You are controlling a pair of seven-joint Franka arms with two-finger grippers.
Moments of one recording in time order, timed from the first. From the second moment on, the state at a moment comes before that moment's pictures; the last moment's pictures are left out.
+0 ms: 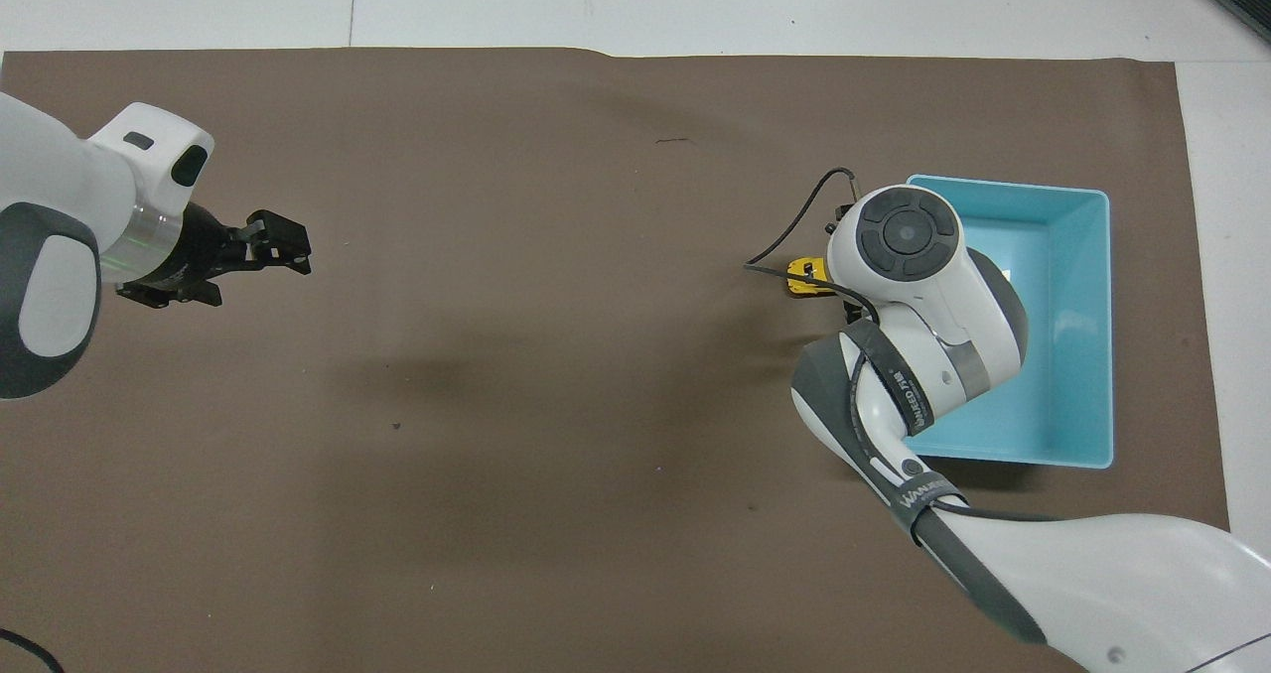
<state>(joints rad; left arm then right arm) -0.09 0.10 -0.02 -1.79 -0.09 1.87 -0.30 0.18 0.34 0.11 -1.88 -0.35 2.24 2.00</state>
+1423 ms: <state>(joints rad) -0.05 -0.08 -0.05 -1.63 -0.01 1.52 0.00 0.25 0.45 0.12 -1.78 -0.47 2.23 2.00</state>
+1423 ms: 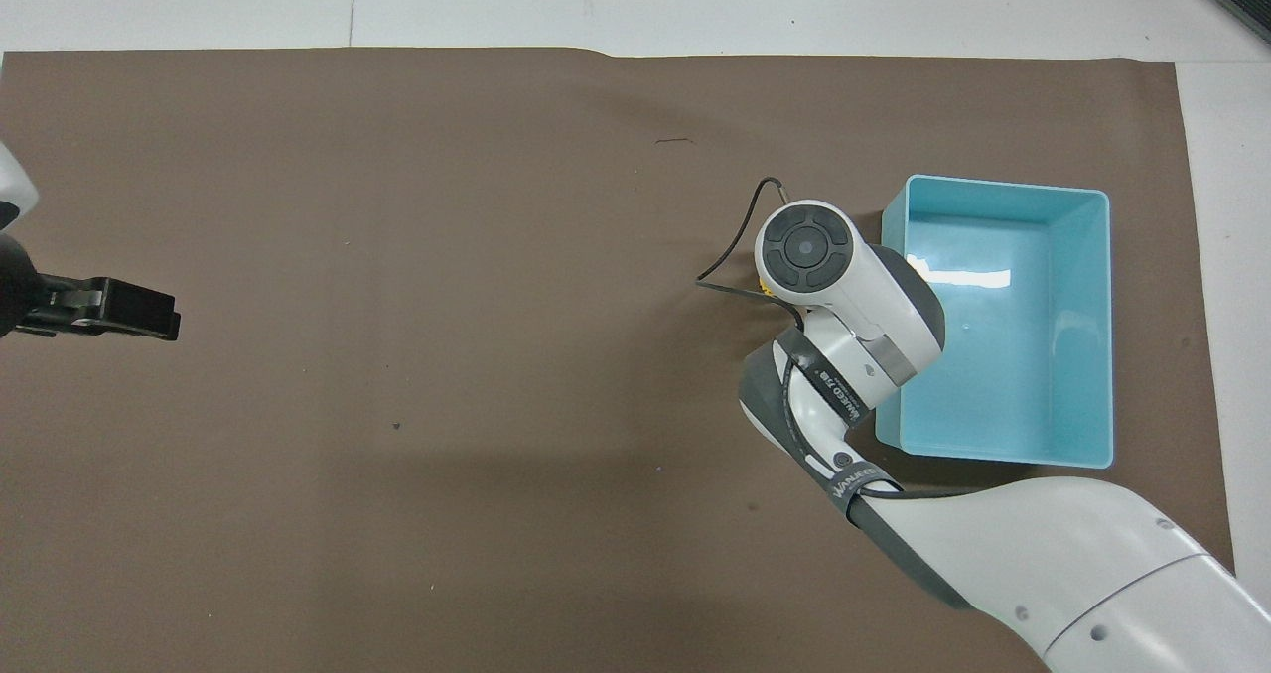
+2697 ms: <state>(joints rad) -0.05 -0.12 -0.04 -1.63 -0.04 1.48 -0.01 0.18 0.16 0.15 -1.71 -0.19 2.00 1.32</state>
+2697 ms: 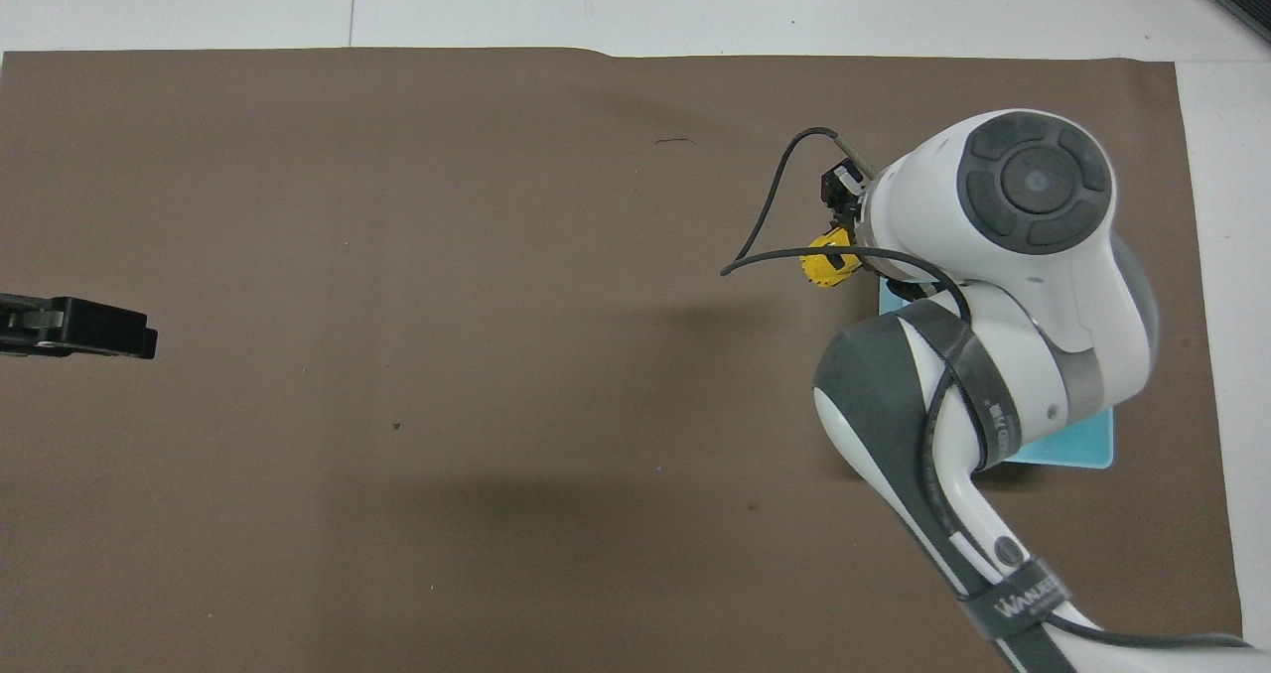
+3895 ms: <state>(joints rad) -0.05 -0.13 -0.03 -1.63 -0.05 1.48 0.00 -0.12 0.09 0.14 -1.73 -0.09 1.93 0.52</state>
